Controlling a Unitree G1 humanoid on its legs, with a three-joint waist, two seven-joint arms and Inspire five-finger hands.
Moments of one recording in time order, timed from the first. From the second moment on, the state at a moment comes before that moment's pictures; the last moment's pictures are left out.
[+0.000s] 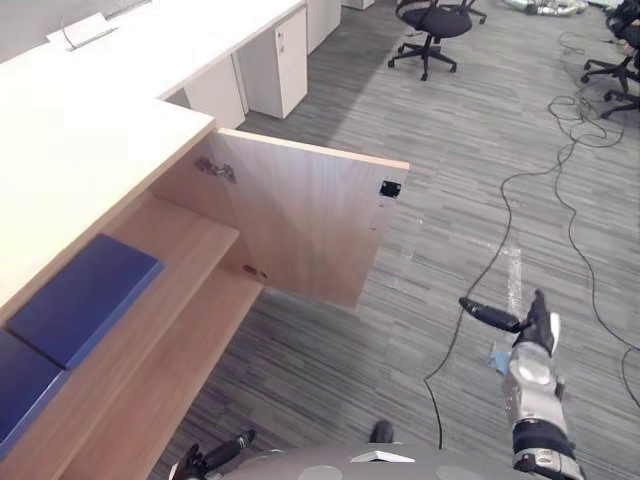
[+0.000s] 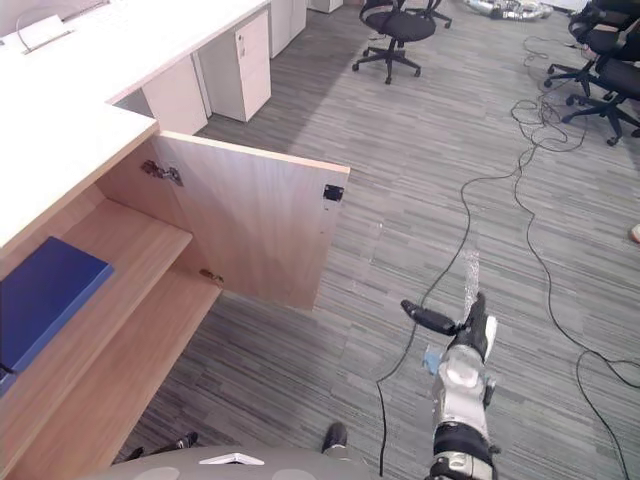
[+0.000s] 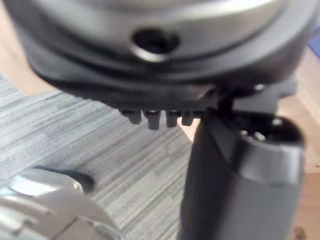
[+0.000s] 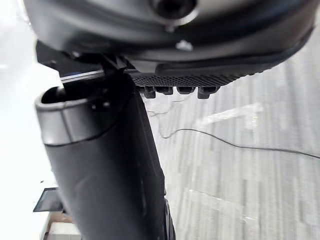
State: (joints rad) left arm 0.21 0.05 0.42 1.09 -0.10 -0.07 0.06; right arm -0.12 -0.28 -0.38 0.55 -0.03 0.00 -0.22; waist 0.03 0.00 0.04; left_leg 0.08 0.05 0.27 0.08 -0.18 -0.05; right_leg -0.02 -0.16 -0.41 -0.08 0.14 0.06
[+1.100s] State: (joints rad) left arm 0.27 0.05 0.37 1.07 -0.12 -0.11 0.02; right arm -0.84 -0.59 0.19 1.15 0.02 -0.03 -0.03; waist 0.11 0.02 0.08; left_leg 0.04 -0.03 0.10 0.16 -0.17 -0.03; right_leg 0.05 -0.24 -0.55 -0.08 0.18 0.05
